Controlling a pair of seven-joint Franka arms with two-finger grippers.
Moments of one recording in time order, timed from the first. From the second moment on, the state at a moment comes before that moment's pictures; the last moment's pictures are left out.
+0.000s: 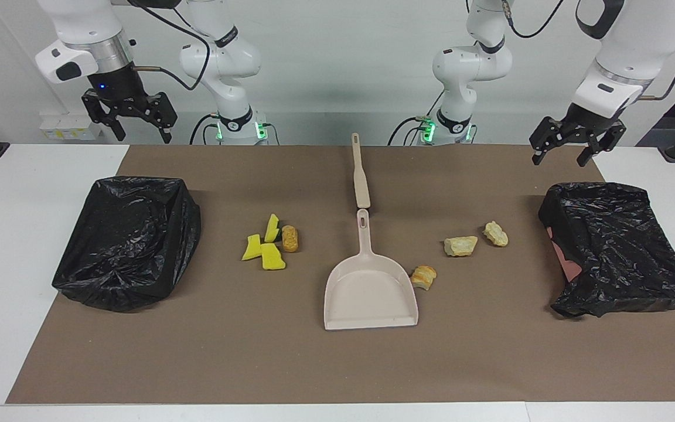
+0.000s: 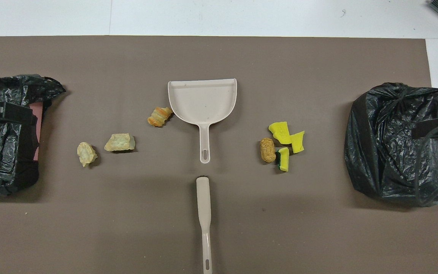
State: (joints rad) left arm 0.03 -0.01 -0.11 -1.56 -0.02 1.60 0.03; right arm 0.03 -0.10 -0.06 -1.62 -0.03 1.56 0.05
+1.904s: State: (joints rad) left arm -0.71 -0.11 -0.14 -2.32 -0.03 2.12 -0.46; right arm 0.03 -0.10 -0.06 -1.62 -0.03 1.56 0.05
